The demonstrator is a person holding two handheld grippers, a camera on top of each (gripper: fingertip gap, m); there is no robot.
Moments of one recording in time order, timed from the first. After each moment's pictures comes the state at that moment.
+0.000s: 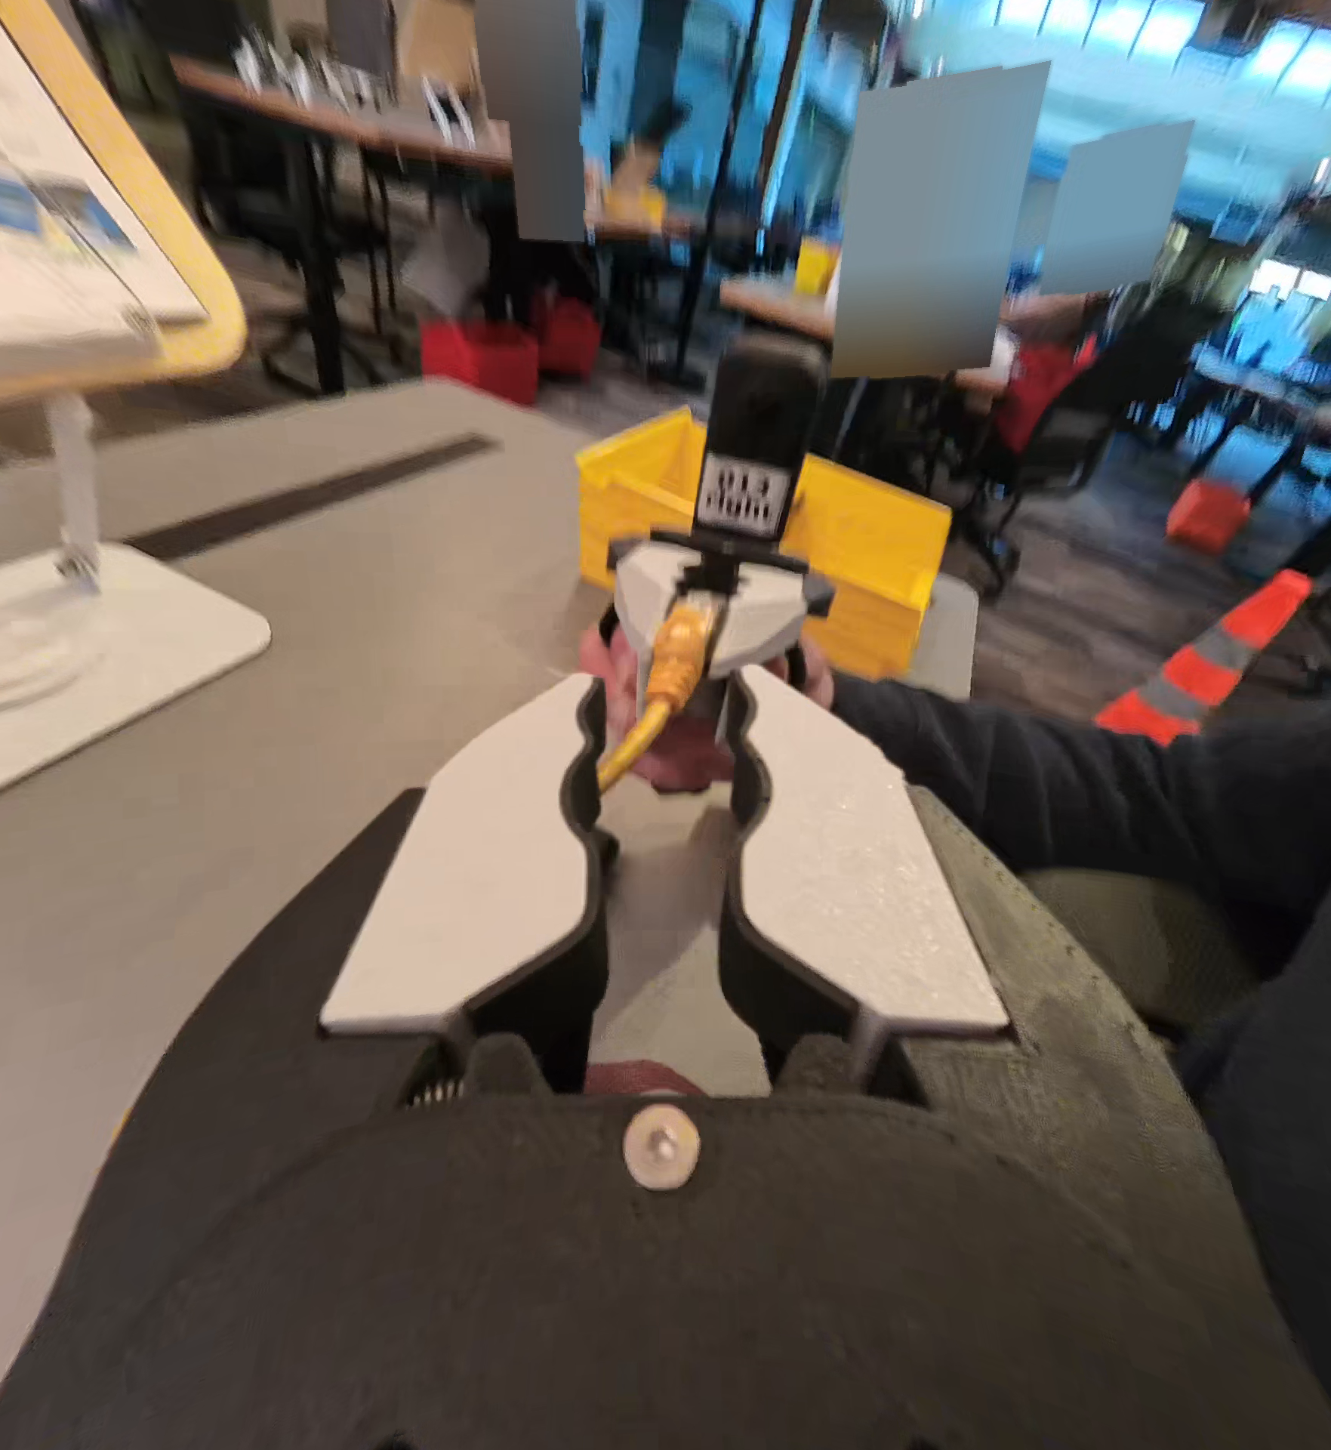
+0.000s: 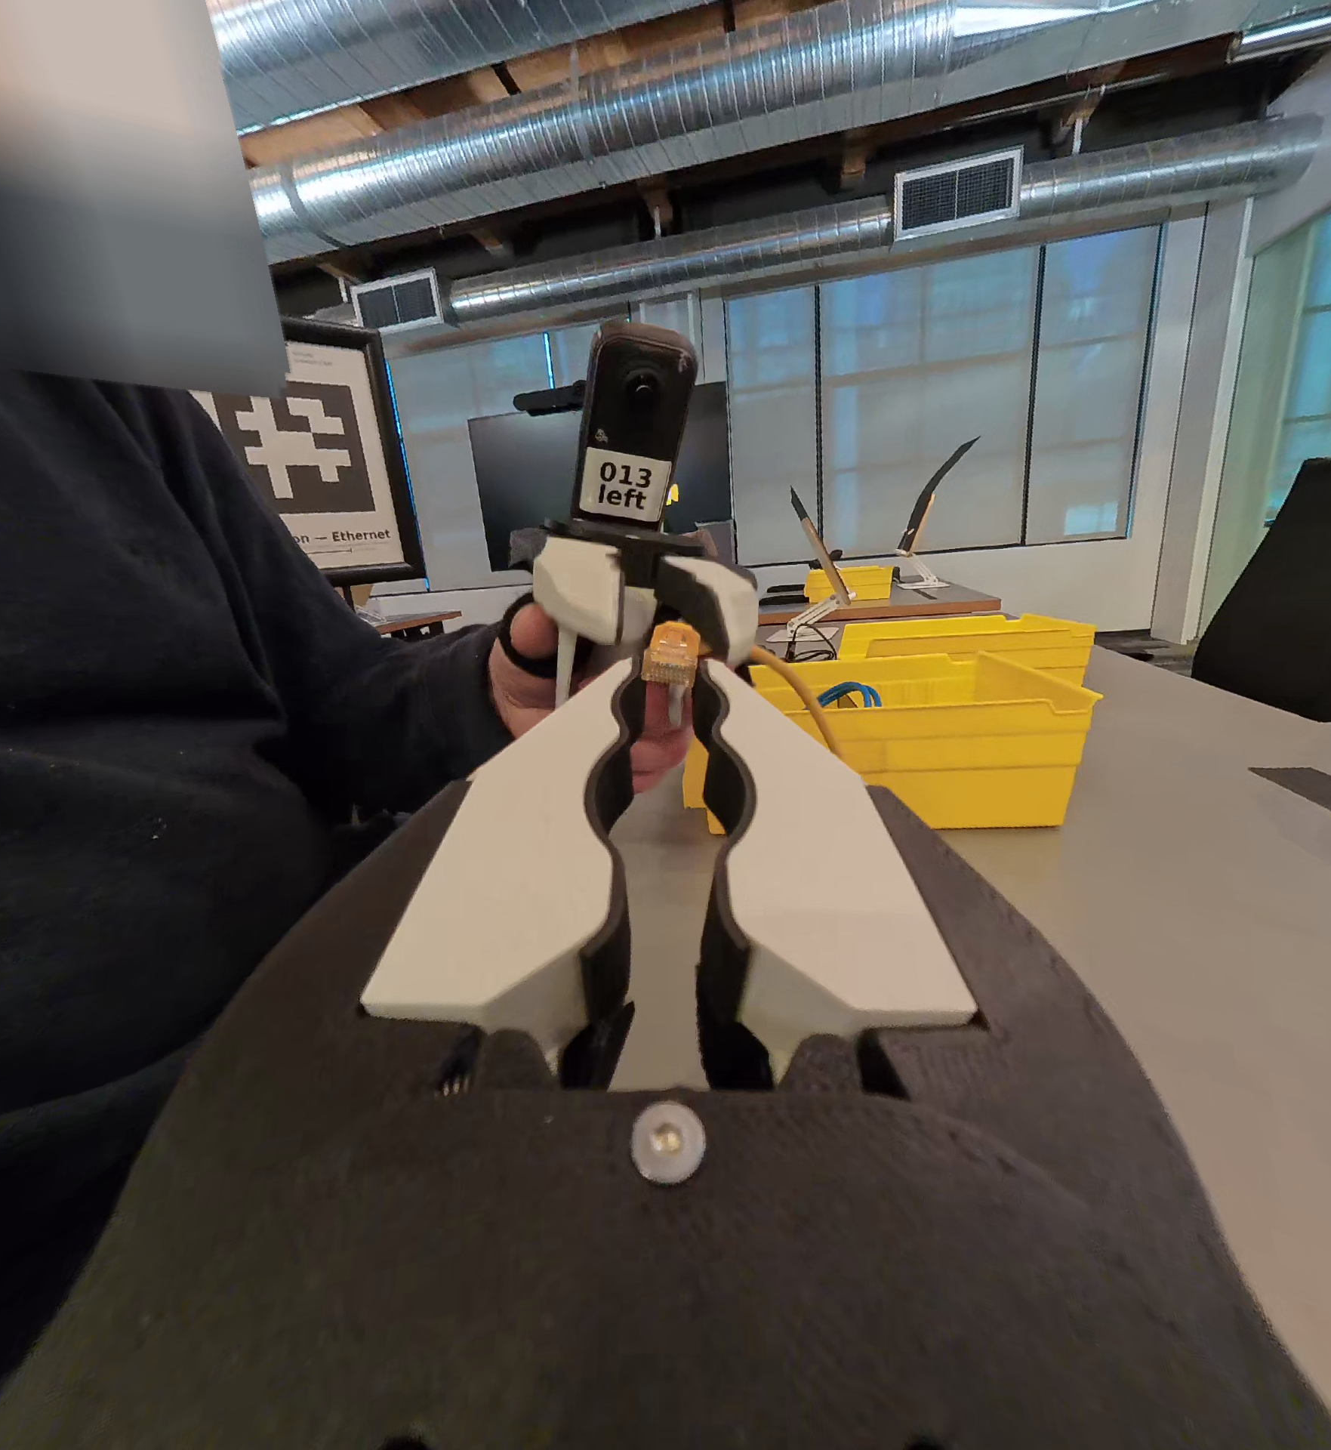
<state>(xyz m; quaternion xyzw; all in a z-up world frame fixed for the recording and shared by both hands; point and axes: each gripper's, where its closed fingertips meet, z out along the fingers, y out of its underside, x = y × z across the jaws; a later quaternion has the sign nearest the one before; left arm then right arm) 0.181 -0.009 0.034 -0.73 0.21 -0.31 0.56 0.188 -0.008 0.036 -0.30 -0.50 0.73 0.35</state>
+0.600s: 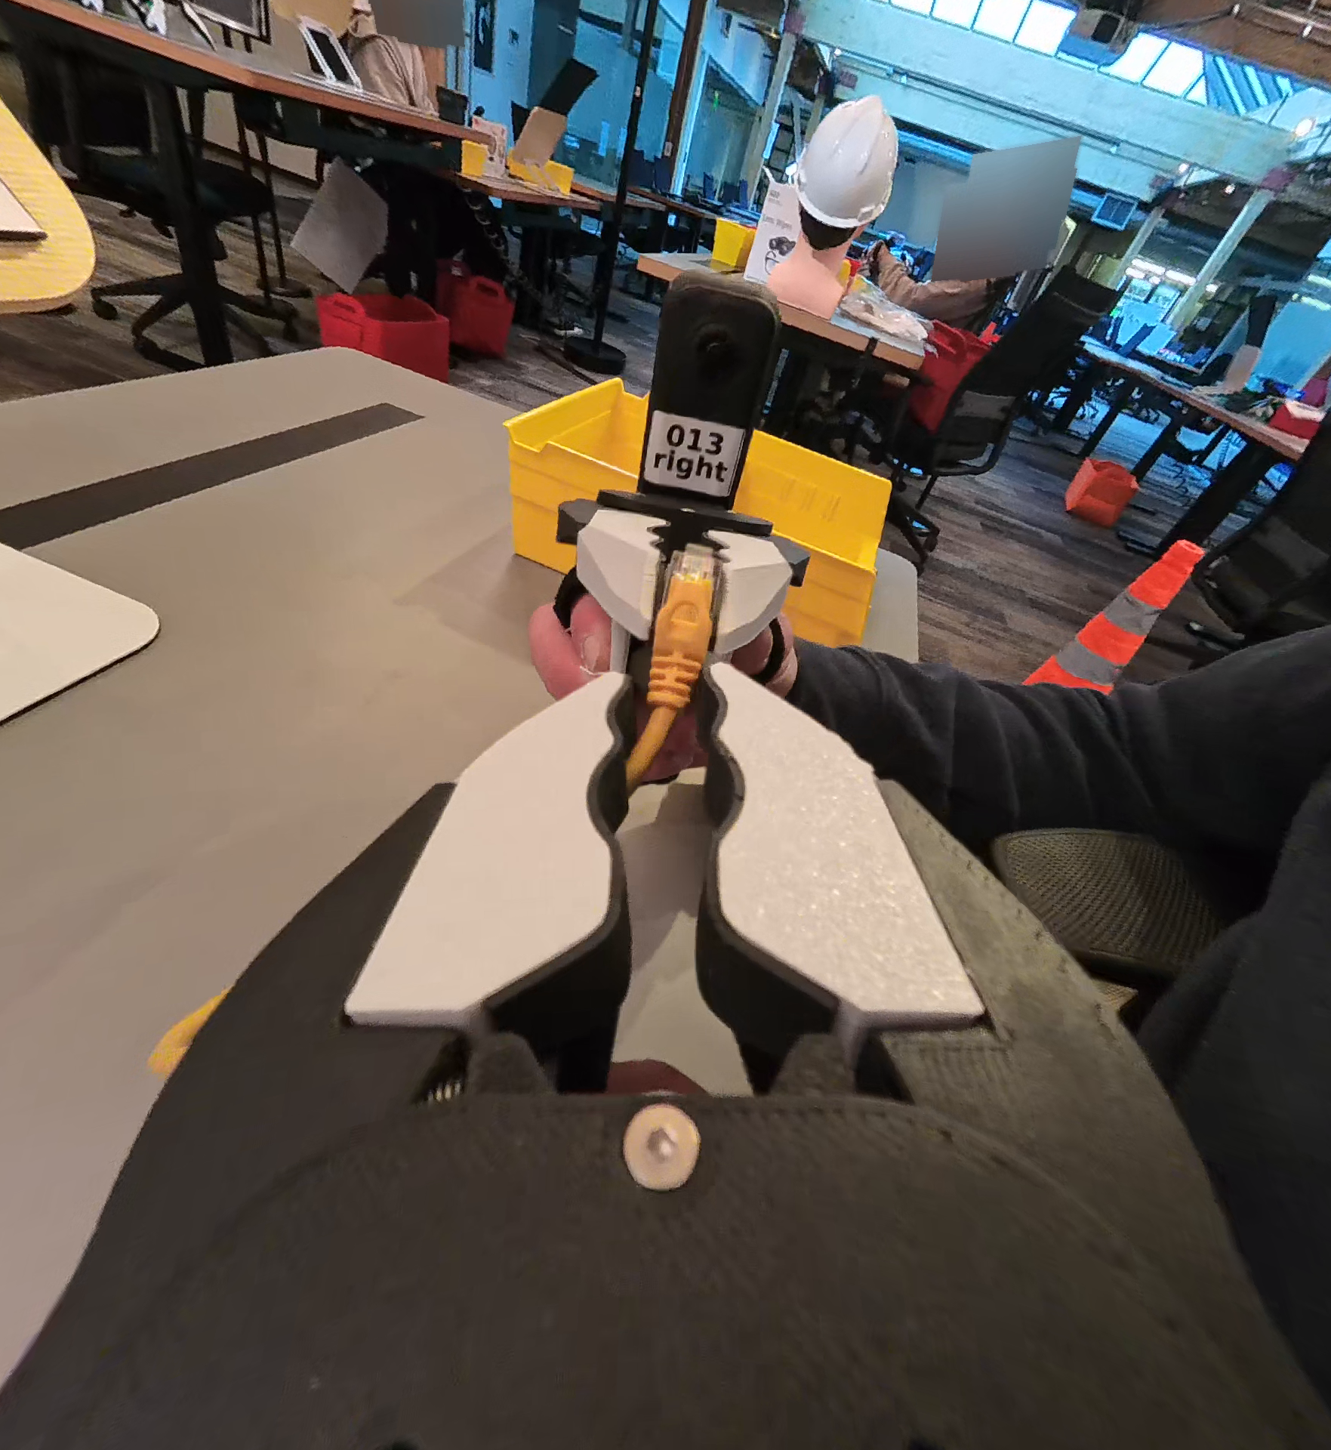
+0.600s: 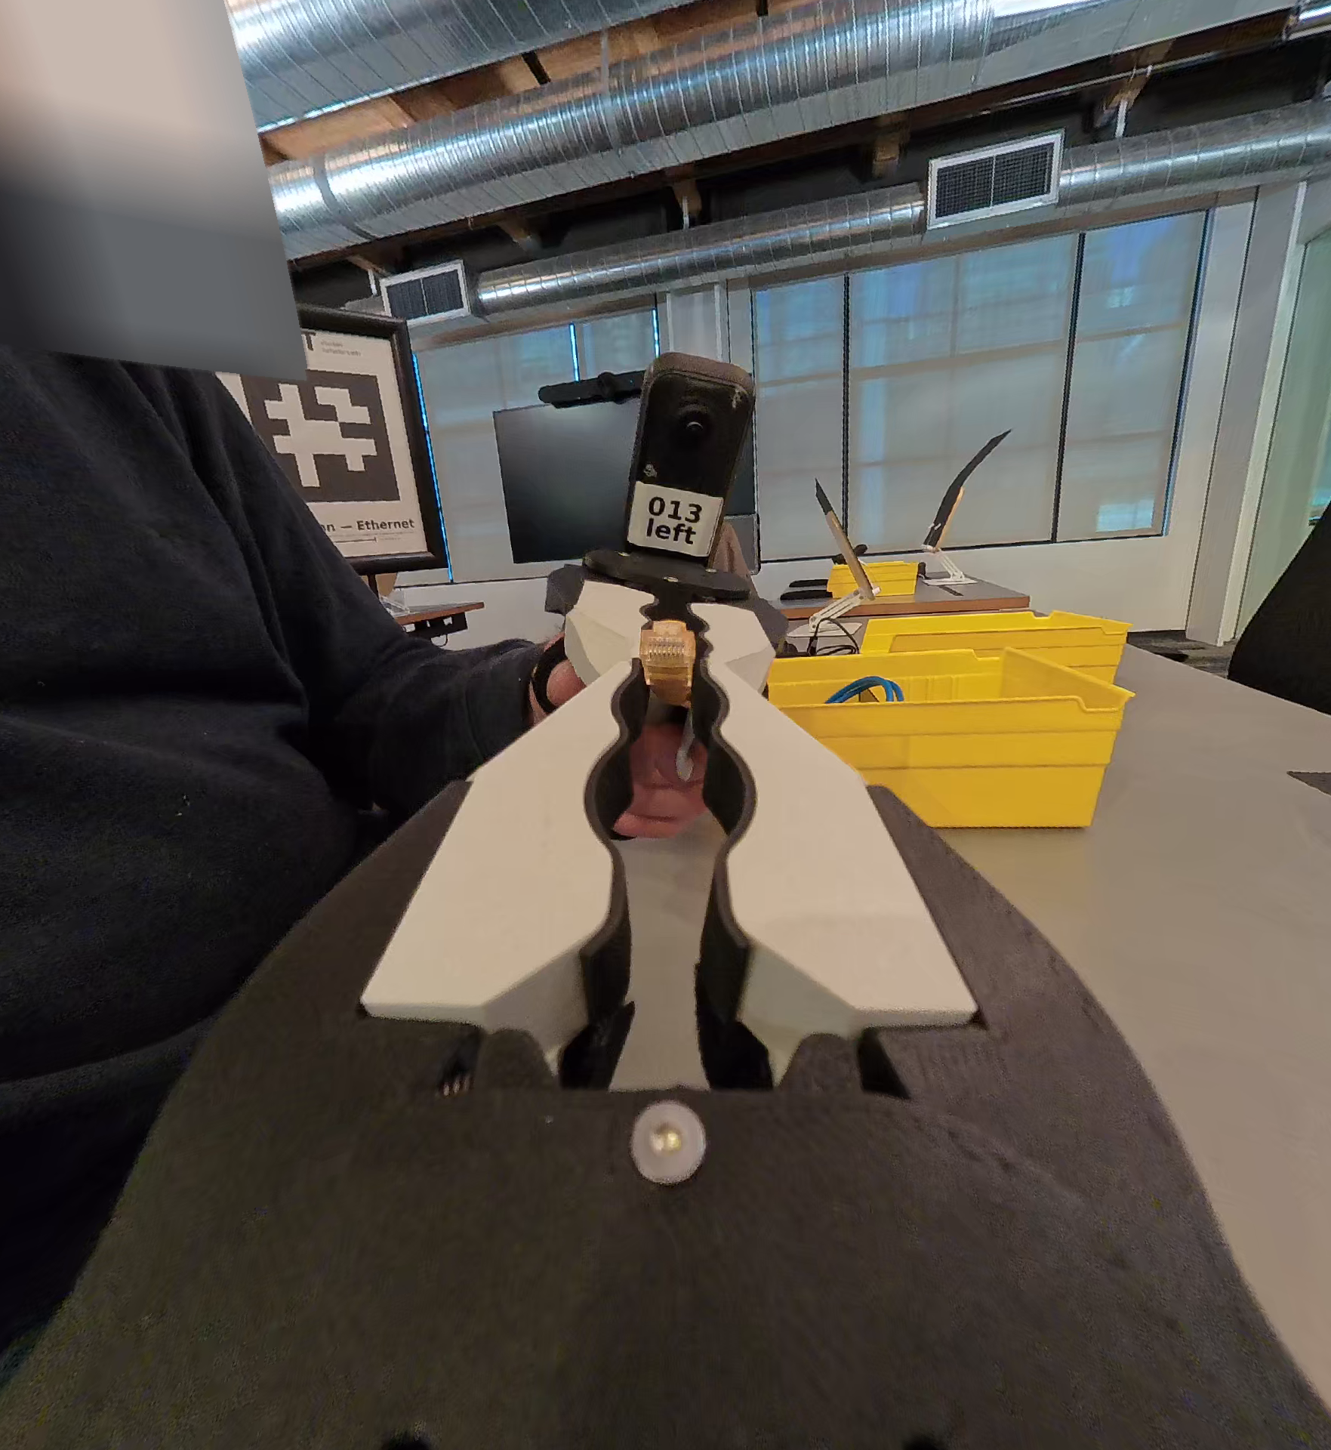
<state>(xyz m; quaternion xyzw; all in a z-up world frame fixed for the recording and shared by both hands) 0.196 -0.007 0.014 -0.72 0.24 -0.36 0.54 0.189 -0.013 0.032 -0.29 -0.51 0.73 0.34</state>
